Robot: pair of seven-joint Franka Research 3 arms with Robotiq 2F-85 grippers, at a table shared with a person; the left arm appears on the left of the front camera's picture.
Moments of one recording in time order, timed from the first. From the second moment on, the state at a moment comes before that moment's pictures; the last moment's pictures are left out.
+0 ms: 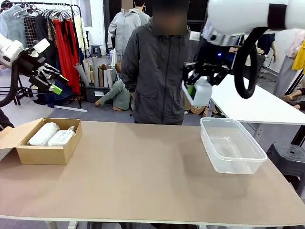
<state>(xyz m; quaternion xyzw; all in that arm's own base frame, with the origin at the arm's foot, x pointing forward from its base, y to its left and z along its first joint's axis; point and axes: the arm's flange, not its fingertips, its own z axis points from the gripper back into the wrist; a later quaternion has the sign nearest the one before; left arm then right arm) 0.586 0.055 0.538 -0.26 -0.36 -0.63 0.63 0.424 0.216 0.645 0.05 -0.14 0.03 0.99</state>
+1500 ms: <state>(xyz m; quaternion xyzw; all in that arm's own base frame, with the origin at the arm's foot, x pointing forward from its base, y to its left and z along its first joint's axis) 0.586 0.055 0.538 -0.26 -0.36 -0.63 0.63 0.453 0.061 0.542 0.01 -0.10 0.05 0.99</state>
